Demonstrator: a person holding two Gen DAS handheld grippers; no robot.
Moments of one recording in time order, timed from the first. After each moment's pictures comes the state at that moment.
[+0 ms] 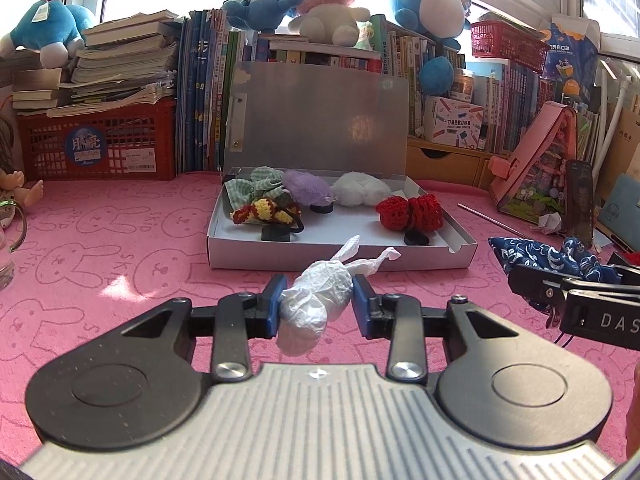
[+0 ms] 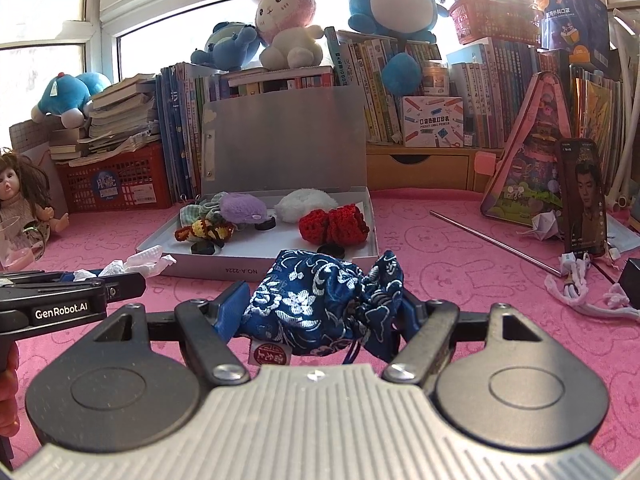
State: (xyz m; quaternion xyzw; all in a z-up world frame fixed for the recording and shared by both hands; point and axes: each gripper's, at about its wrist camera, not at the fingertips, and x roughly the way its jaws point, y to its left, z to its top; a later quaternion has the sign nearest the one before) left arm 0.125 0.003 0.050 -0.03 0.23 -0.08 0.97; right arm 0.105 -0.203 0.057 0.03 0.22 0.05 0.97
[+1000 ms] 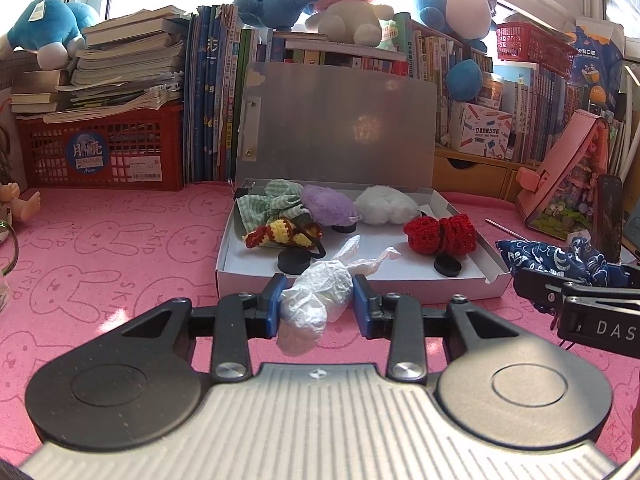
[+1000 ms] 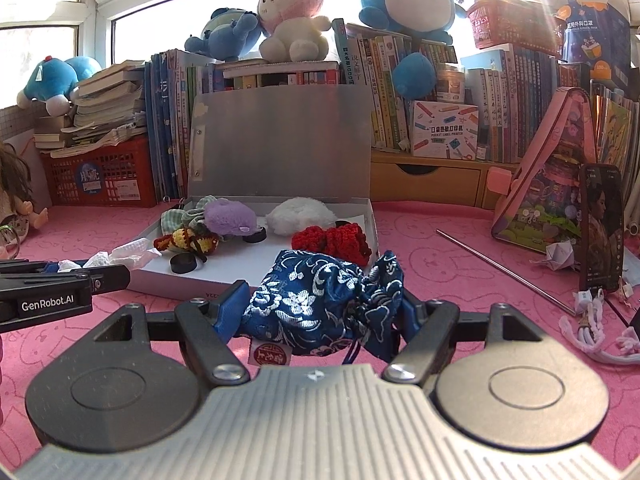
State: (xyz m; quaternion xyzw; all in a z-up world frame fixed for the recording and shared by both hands) left arm 0.176 0.008 0.054 -0.03 0.24 -0.06 0.97; right arm 0.157 -0.191 0.059 0.00 0.22 0.05 0.97
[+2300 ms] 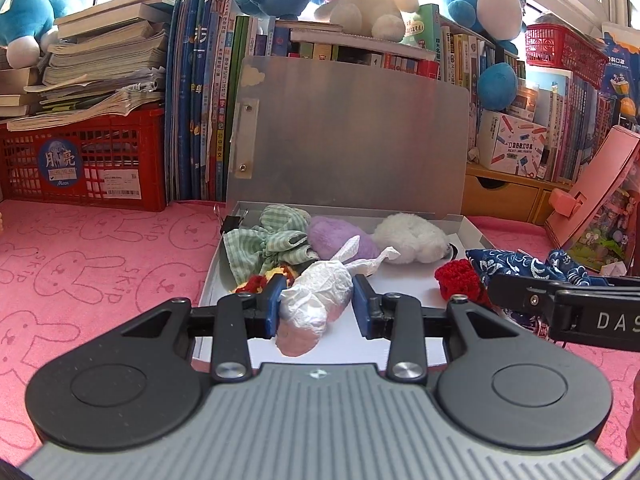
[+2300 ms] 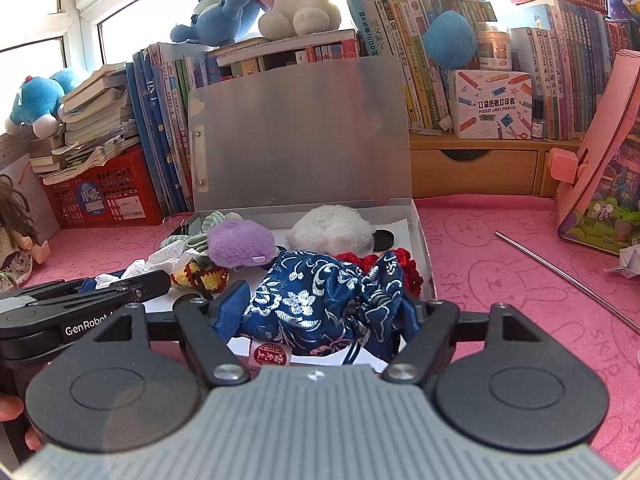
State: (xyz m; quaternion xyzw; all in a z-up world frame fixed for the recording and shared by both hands) left arm 0.273 0.008 0.048 -0.04 0.24 -0.05 0.97; right arm 0.258 -0.184 0.059 0.06 0.27 0.10 0.96
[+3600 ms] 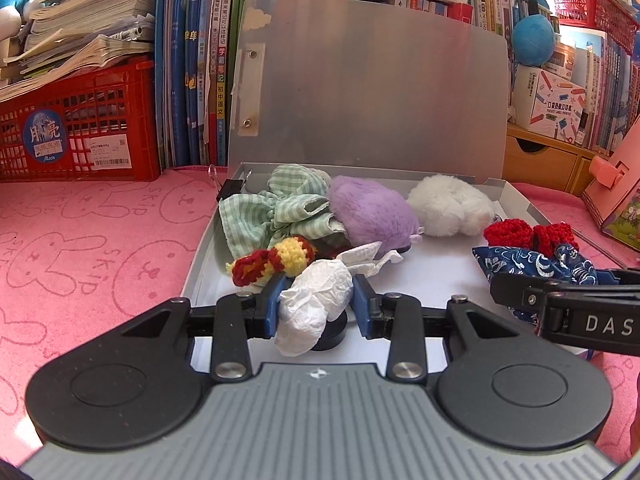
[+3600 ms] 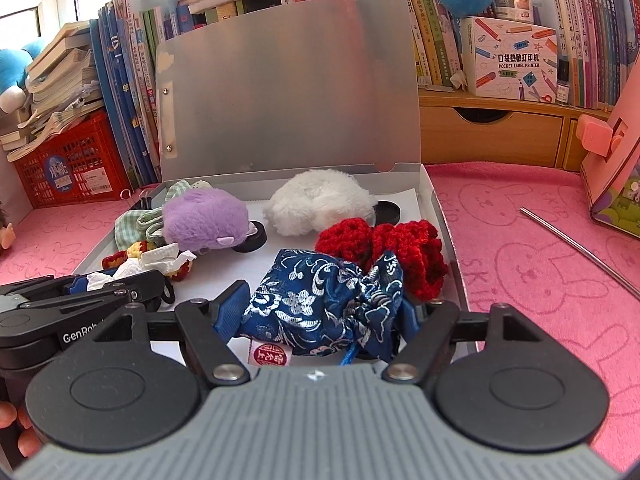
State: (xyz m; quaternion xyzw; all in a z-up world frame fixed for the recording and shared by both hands) left arm 0.328 0.011 0.012 -0.02 0.28 -0.03 0.96; right arm 0.313 -0.179 0.016 0.04 0.31 0.08 0.95
